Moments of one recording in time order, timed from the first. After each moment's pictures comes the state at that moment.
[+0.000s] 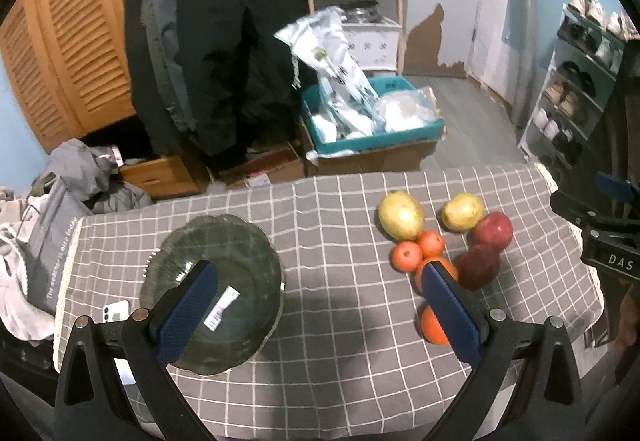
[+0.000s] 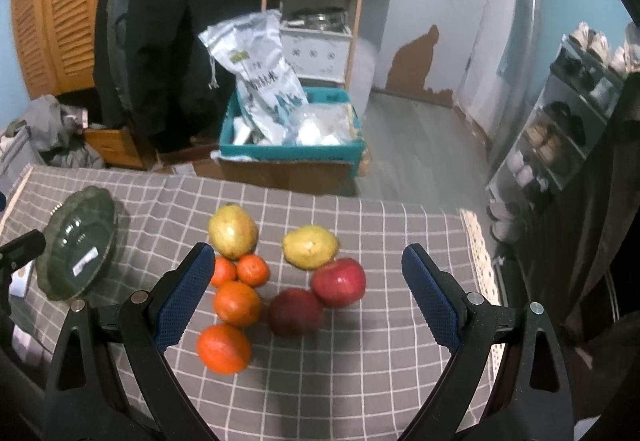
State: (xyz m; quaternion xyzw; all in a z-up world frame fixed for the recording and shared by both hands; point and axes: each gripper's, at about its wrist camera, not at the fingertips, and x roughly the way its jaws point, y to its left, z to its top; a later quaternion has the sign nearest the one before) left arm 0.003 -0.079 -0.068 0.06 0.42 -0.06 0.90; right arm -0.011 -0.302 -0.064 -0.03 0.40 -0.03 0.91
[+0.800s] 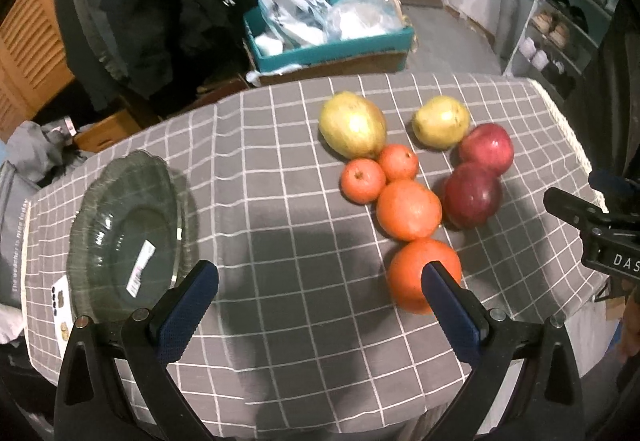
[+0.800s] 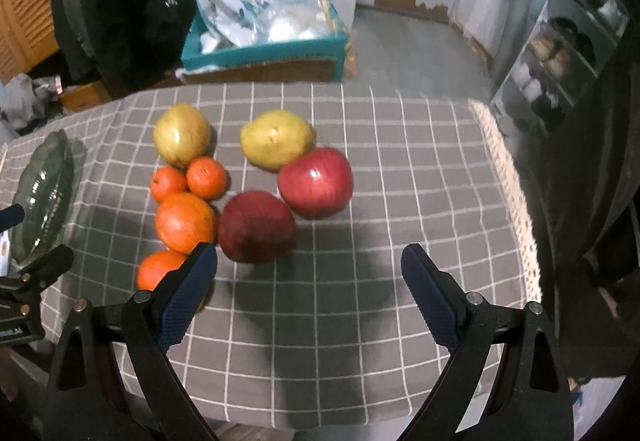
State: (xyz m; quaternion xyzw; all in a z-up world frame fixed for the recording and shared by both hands) left arm 0.015 -0.141 -0.170 0.09 0.52 -0.11 0.84; right arm -0.008 -0.348 -0.167 0.03 0.52 -0.04 0.85
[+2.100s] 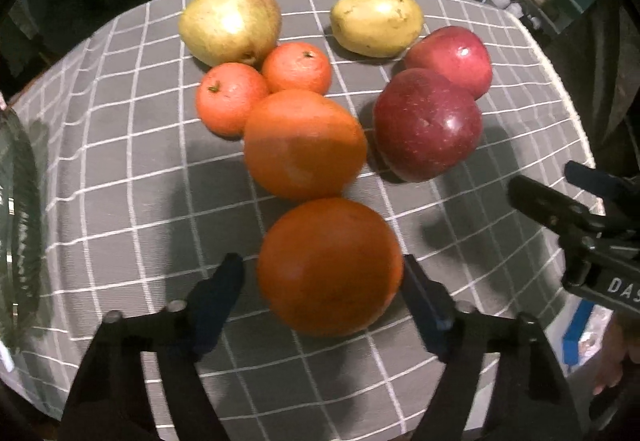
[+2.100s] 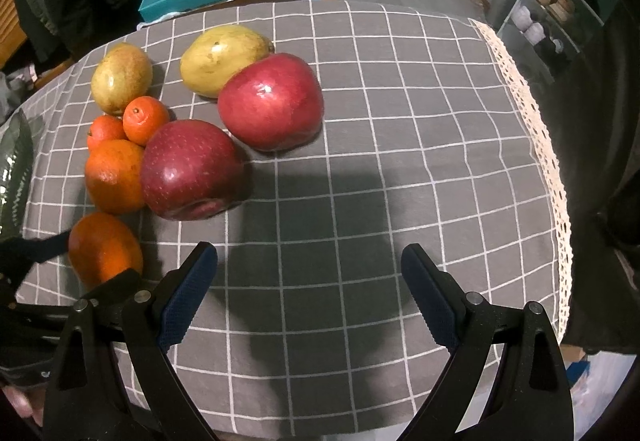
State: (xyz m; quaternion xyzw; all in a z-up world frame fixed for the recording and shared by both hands) left arm 0.027 -0.205 -0.260 0.05 0.62 -0.18 0.76; right arm -0.004 -0.373 -0.228 0.05 0.58 -0.06 0.81
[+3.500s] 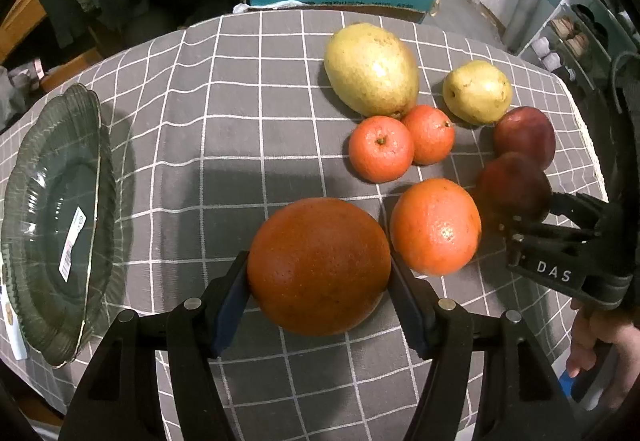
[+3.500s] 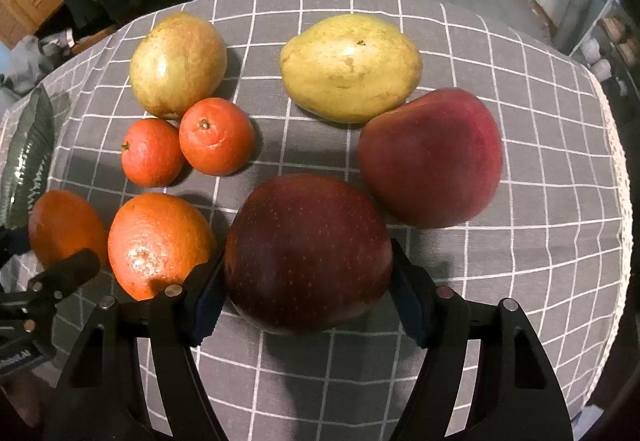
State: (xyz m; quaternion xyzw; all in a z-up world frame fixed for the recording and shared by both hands) left arm 0.057 -0.129 -0.238 0.02 0.59 -0.11 0.80; right arm 0.064 -0.314 -0.263 0.03 0.59 0.03 0.80
